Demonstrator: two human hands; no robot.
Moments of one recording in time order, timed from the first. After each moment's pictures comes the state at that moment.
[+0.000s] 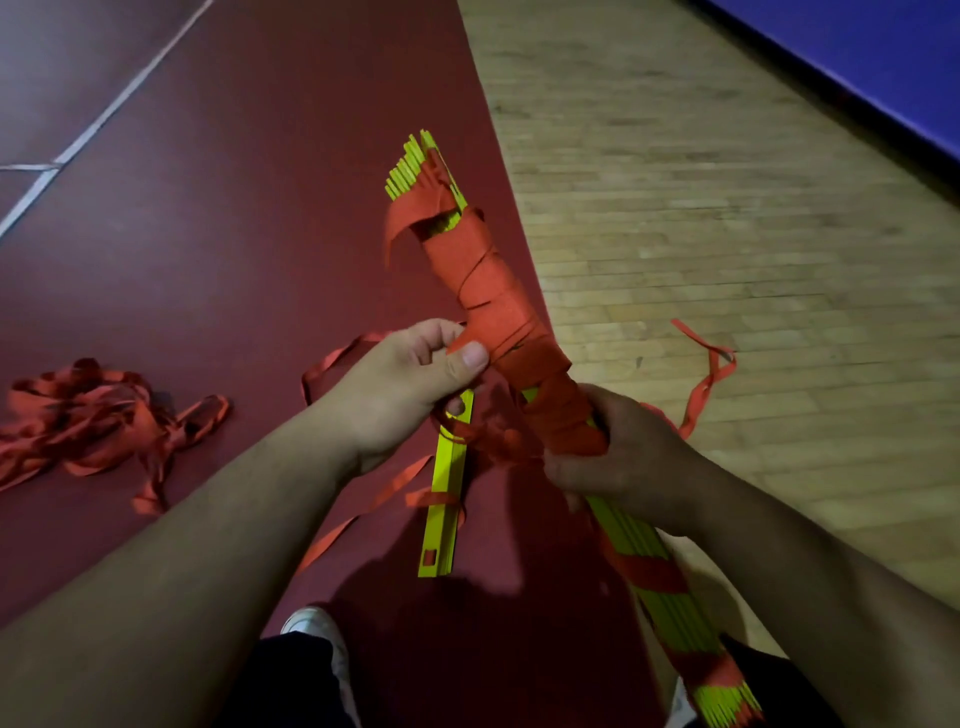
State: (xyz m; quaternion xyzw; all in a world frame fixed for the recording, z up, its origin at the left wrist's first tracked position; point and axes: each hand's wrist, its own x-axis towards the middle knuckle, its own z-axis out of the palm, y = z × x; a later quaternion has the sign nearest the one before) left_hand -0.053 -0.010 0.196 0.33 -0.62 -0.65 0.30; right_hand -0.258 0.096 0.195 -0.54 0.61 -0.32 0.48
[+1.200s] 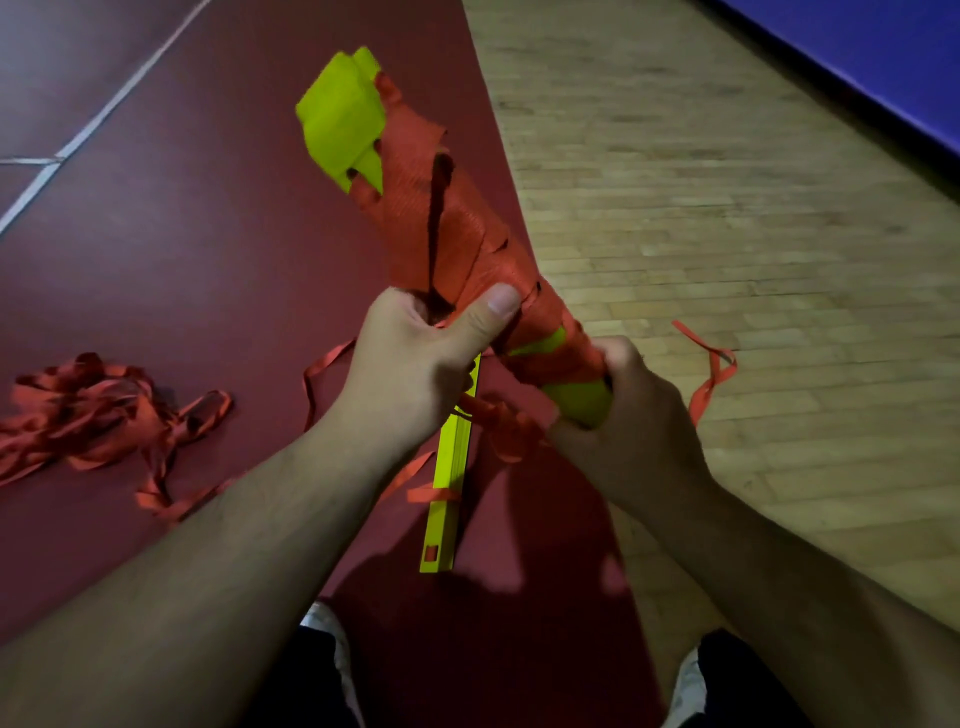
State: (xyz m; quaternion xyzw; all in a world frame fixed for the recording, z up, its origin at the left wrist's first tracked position) left_hand -0.075 0.020 0.240 0.35 -0.63 -0.50 0.48; right_hand -0.240 0.091 0.197 -0.57 0.75 -0.31 0.13
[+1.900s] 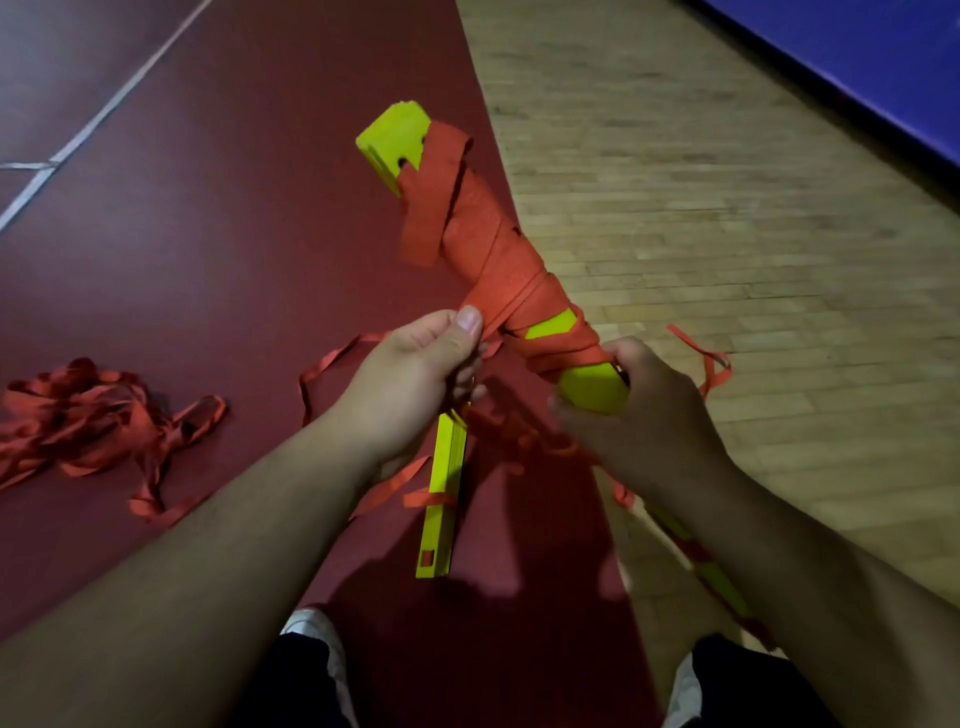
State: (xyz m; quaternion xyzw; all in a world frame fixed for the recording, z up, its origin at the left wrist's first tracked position) left_hand -0.070 0.005 0.213 0.36 -0.53 -0.68 0.35; right_hand -0.254 0.088 0.207 -0.51 0.78 -0.30 0.19
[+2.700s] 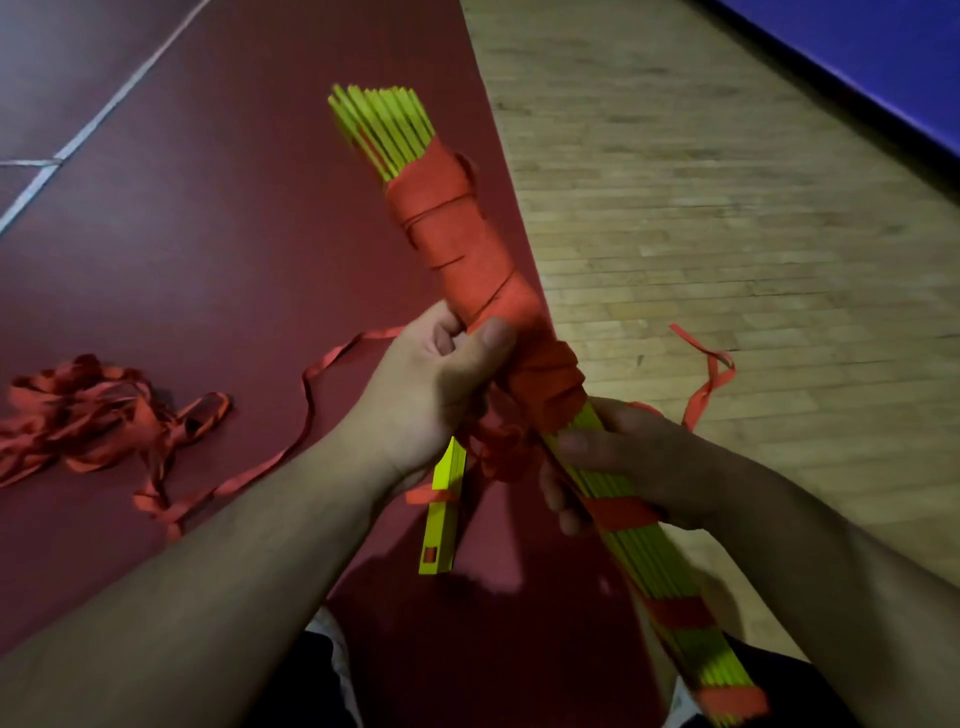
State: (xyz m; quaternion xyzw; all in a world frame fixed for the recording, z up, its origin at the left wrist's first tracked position) left_hand -0.075 0.018 0.214 0.25 -0.54 -0.68 0.43; right_hand -0.256 0.095 0.215 -0.48 0.47 -0.32 0.67
